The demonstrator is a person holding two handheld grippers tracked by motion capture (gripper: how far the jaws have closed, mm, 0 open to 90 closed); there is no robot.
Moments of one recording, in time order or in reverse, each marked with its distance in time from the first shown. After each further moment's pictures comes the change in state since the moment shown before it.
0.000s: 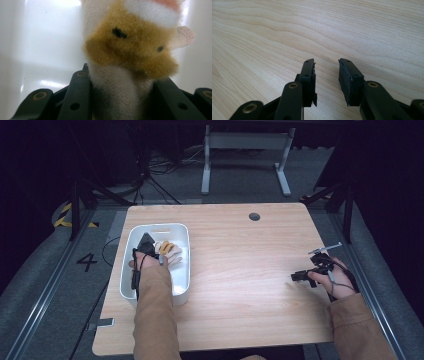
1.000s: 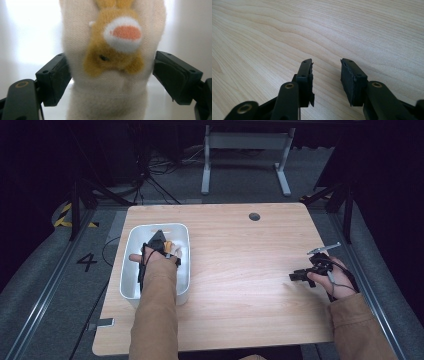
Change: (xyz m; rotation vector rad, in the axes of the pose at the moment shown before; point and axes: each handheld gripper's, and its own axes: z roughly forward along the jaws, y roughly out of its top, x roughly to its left) left arm -0.027 0.003 -0.007 0.067 0.093 0.204; right arm 0.003 0.001 0.001 -0.024 0.014 -0.078
